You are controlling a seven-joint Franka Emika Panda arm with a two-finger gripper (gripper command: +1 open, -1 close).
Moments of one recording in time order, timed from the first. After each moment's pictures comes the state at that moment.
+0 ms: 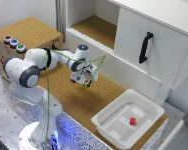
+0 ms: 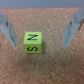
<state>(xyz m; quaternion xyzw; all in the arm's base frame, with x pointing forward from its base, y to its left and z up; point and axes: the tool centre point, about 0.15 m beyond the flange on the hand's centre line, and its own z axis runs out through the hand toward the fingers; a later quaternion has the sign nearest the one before) 0.376 0.005 0.244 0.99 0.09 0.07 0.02</state>
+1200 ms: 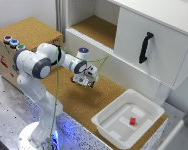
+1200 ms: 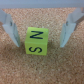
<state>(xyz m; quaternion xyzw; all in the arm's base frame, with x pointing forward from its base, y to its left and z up) 0.402 0.019 0.209 0.99 0.12 0.06 0.02</state>
